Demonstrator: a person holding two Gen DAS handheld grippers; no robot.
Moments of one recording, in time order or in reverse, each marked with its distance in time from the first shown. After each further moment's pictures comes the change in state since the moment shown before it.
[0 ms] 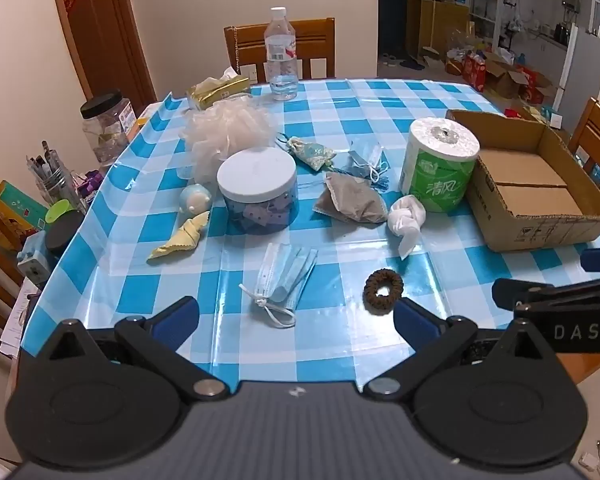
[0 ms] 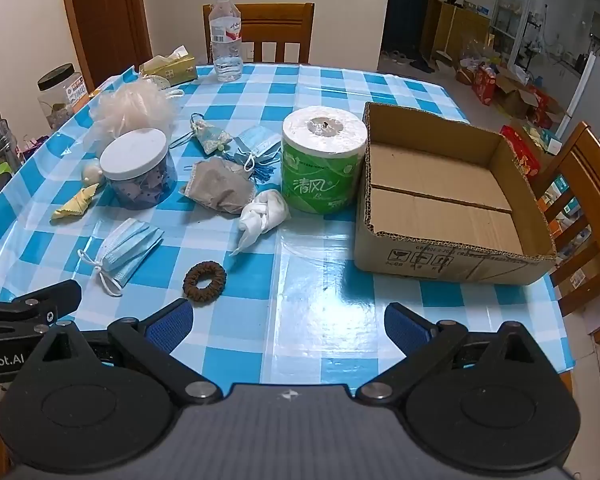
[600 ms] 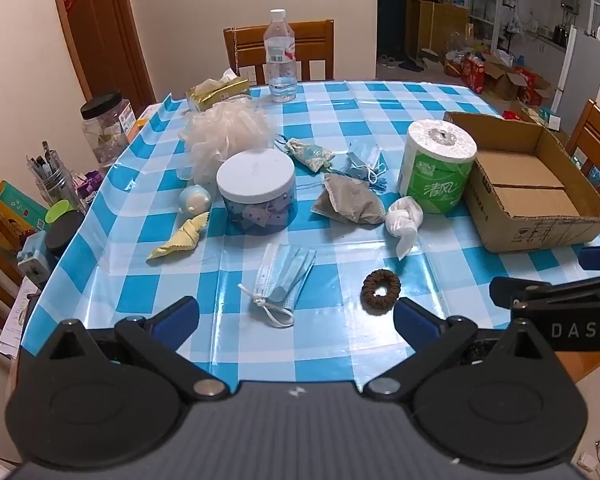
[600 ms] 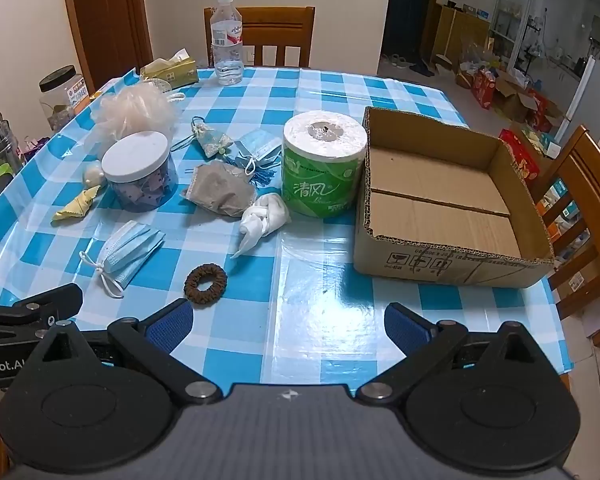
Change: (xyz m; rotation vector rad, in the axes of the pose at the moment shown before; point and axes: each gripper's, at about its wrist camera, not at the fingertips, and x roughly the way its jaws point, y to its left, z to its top) left arm -0.003 -0.001 0.001 -0.002 0.006 -0.006; right arm -0.002 0.000 0.000 -0.005 -0.008 -0.001
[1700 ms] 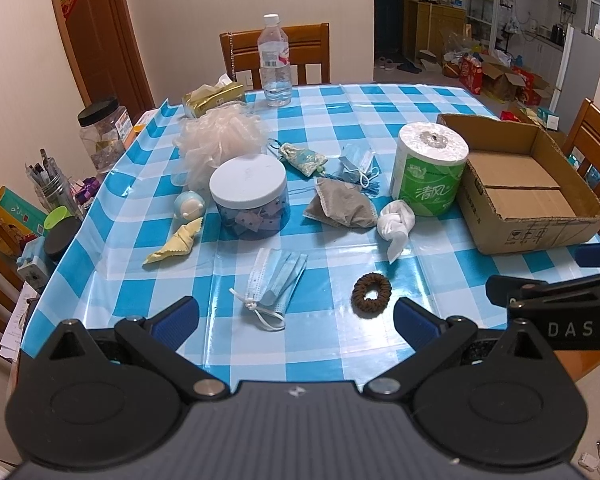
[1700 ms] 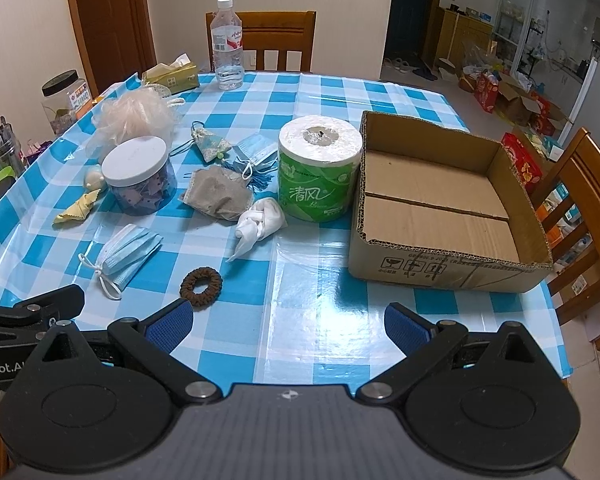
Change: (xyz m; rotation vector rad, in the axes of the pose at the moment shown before) left arm -0.007 -0.005 0.004 0.005 -0.007 0.001; right arm -0.005 -0.005 0.002 -0.001 -0.012 0.007
